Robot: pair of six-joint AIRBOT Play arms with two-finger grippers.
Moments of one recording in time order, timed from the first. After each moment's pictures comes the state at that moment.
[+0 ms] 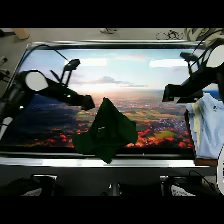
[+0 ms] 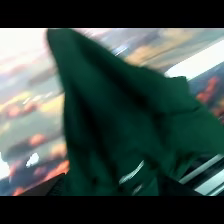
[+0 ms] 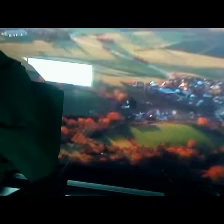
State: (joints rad) left arm -0.37 -1.28 1.39 1.19 -1.33 -1.53; right arm 0.03 -1.36 1.59 -1.38 1.69 1.57
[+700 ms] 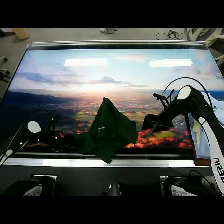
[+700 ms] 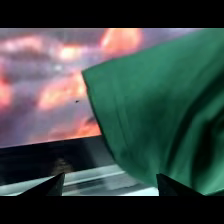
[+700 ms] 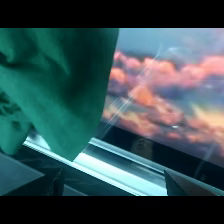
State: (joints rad) left arm -0.09 -1.10 0.54 1.05 -1.15 -1.56; right arm 0.04 -1.37 1.09 -1.09 1.53 1.41
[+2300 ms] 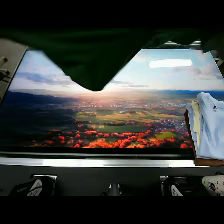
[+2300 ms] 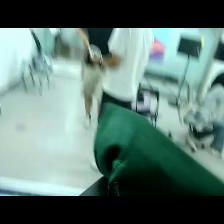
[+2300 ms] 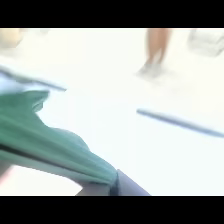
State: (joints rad) left arm 0.32 -0.77 1.74 1.15 -0.86 -1.53; right arm 0.00 -0.88 1.76 -1.25 1.13 1.28
